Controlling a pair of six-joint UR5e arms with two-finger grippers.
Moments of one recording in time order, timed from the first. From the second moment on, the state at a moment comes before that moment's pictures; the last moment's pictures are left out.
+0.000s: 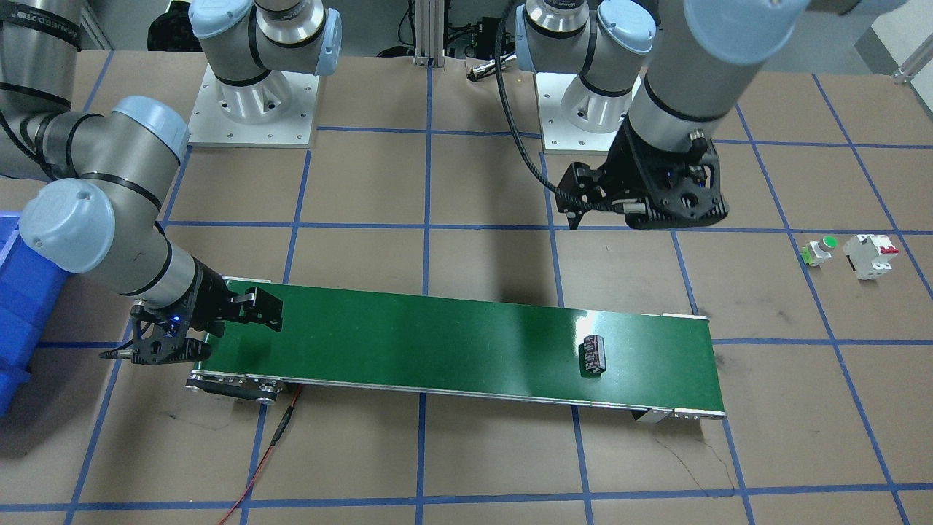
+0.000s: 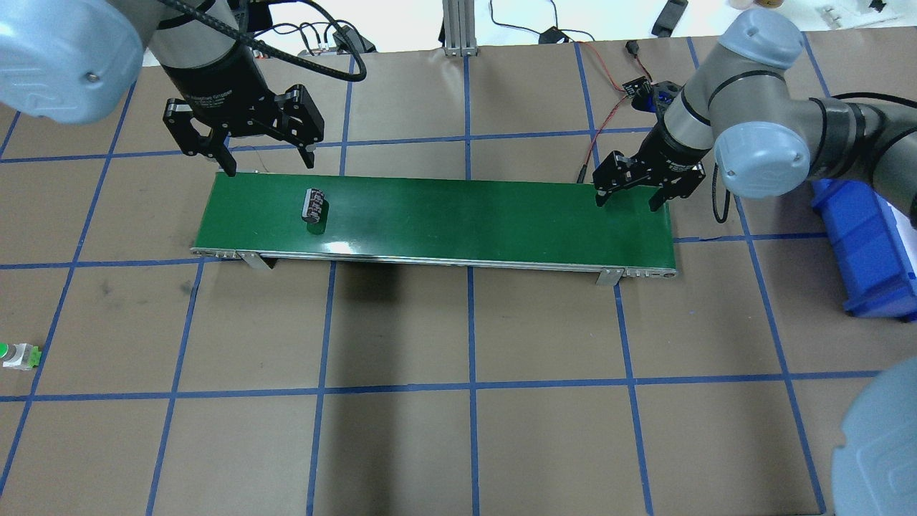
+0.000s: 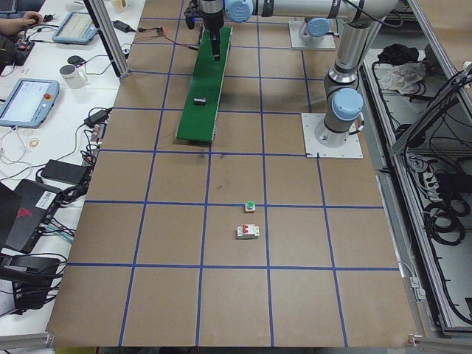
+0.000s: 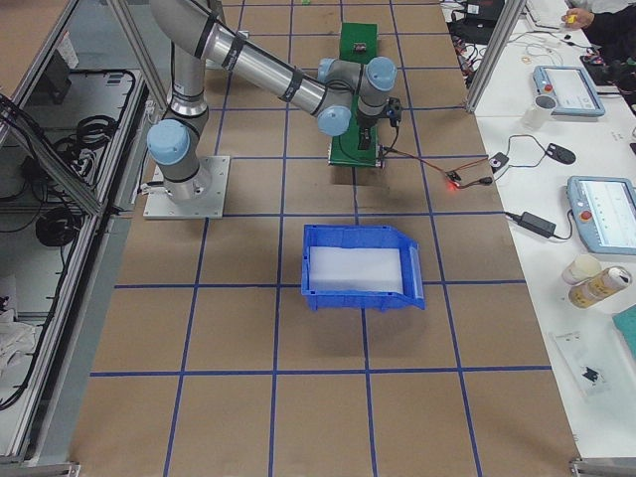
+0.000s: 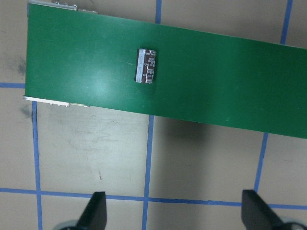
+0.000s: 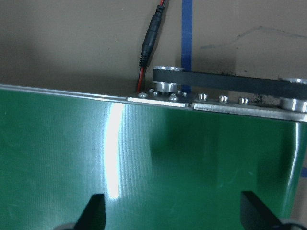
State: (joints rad) left arm -1.62 -1.67 -1.47 -1.62 1.58 -0.13; right arm 1.44 -1.25 1.78 -2.02 -1.33 -0.14
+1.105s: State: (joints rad) left arm -1.64 -1.59 -1.46 -1.66 1.61 -0.22; right arm 1.40 -1.23 1.80 -2.03 -1.30 -0.18
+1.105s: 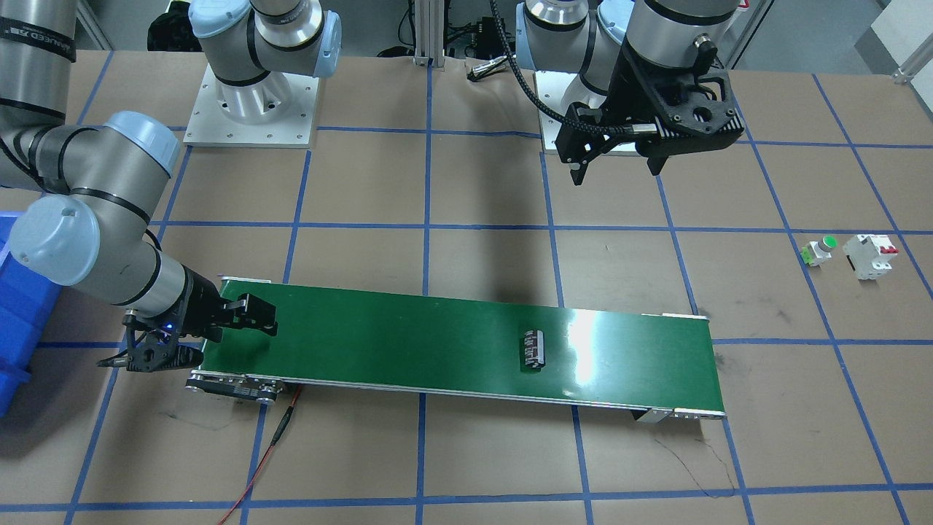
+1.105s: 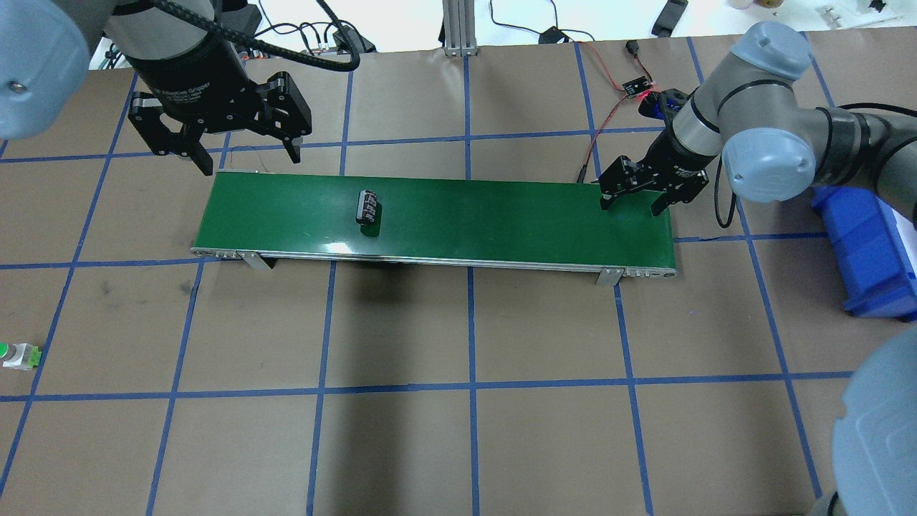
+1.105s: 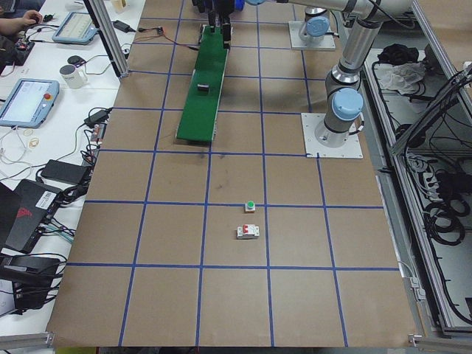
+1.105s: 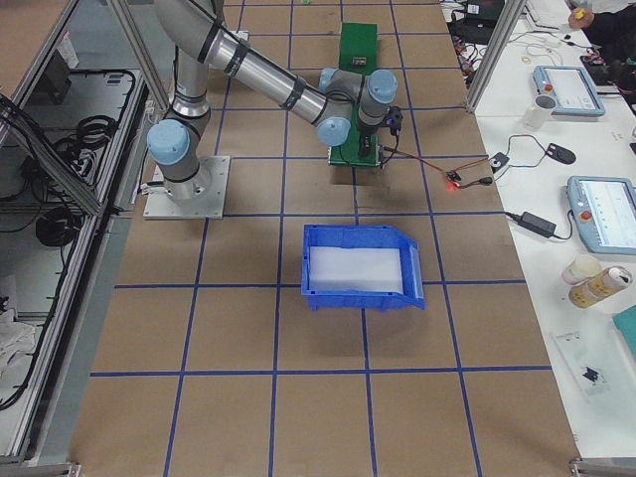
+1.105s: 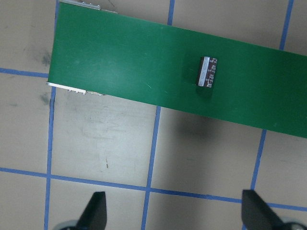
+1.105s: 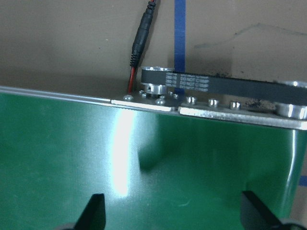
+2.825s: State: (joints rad) left arm -1.63 -1.58 -1.47 -1.64 1.61 -0.19; right arm 1.40 -1.23 1.80 -2.04 -1.29 -0.18
